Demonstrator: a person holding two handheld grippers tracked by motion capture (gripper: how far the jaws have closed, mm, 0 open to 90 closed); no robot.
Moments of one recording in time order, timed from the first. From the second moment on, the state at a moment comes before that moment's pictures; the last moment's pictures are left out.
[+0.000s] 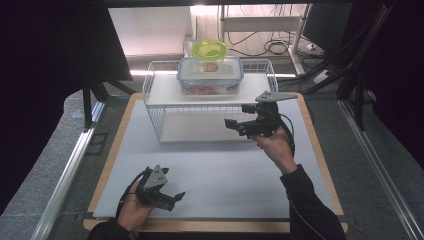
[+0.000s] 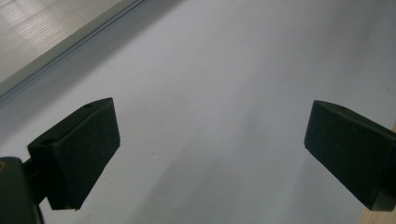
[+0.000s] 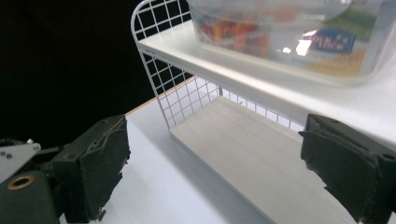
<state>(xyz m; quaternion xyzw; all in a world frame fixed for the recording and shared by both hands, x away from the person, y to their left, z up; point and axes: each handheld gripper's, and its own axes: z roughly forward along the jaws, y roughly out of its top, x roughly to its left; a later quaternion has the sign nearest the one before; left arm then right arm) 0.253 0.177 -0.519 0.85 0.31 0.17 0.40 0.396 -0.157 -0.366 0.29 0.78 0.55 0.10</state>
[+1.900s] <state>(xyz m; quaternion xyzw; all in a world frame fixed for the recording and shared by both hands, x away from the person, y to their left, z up) 0.252 0.173 -0.523 0.85 0.30 0.17 0.39 0.317 -0.210 -0.464 0.29 0.81 0.47 0.20</state>
